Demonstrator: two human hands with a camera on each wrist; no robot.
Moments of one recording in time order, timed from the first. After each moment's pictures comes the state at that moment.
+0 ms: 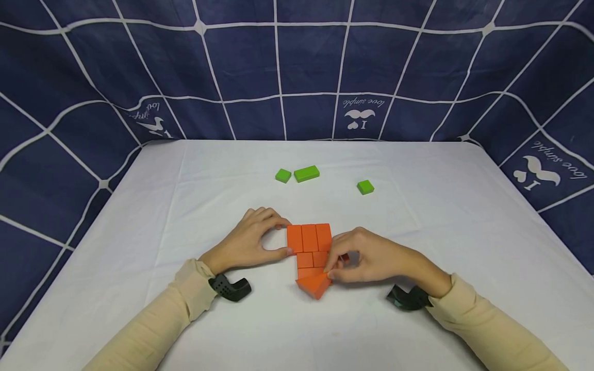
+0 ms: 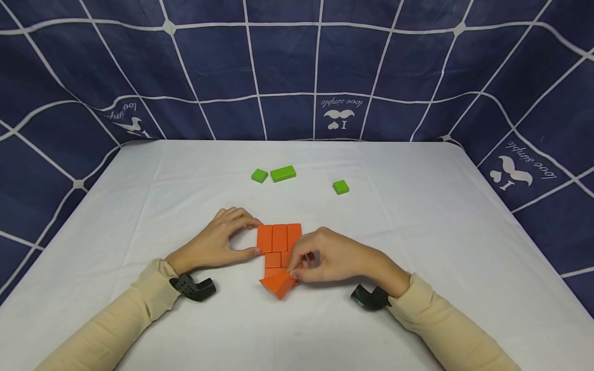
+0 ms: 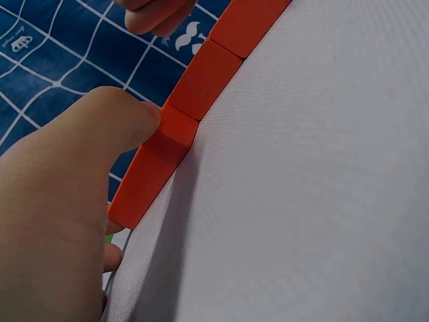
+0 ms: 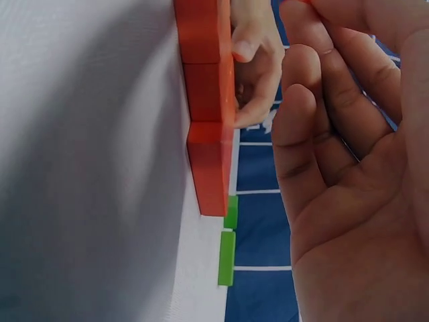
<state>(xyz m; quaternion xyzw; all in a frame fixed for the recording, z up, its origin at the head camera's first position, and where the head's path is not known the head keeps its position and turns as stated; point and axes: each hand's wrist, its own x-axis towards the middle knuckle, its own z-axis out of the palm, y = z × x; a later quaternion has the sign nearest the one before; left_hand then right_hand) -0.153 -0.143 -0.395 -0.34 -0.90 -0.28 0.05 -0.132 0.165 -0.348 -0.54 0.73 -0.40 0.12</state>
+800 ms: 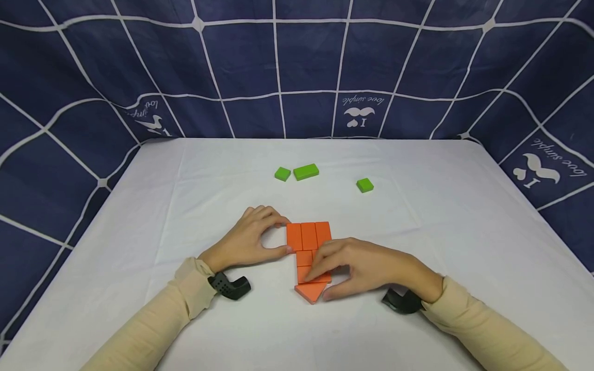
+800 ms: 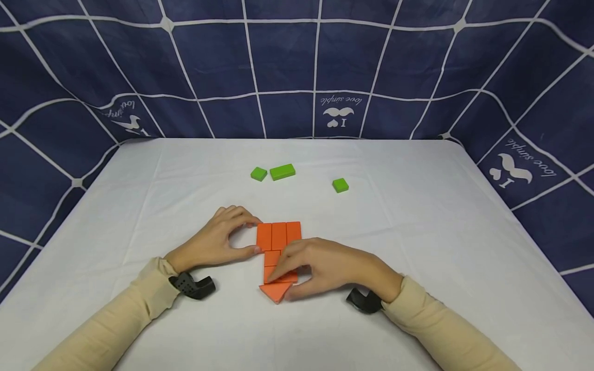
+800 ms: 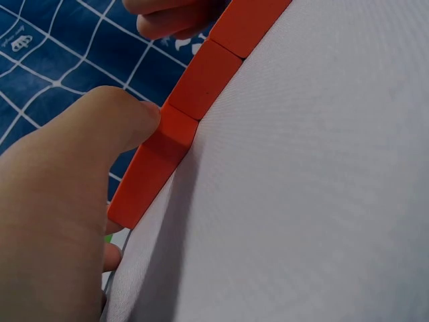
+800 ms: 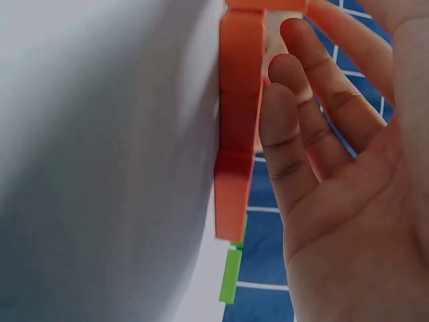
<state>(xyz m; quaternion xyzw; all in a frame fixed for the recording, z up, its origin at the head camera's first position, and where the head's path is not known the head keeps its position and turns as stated) -0.153 -0.144 -0.394 -0.34 -0.90 -0.28 0.04 -0.122 0.155 -0.353 -0.57 0.76 -0.30 0.12</state>
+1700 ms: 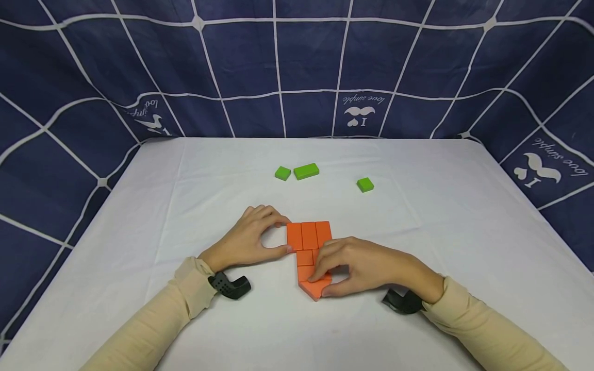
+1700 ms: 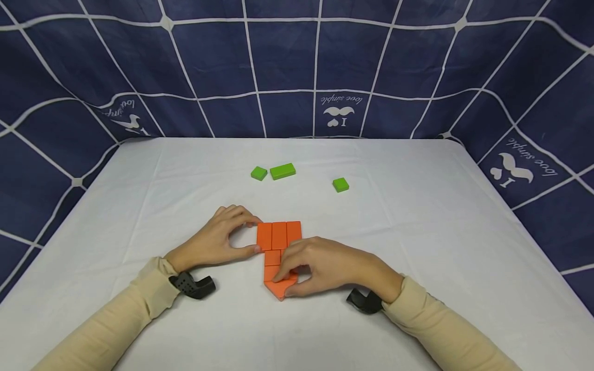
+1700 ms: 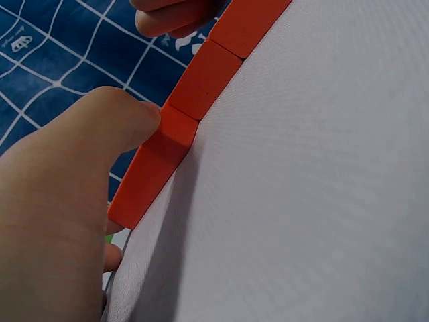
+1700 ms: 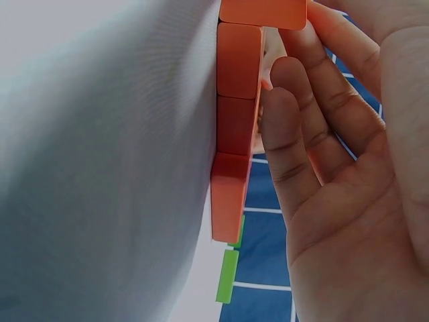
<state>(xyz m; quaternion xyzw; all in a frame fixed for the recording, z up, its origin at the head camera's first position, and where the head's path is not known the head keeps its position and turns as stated) -0.155 -0.144 -0.396 -0.34 -0.90 -0.28 0.04 -0.122 0.153 -0.352 -0.58 0.76 -0.29 0.11</state>
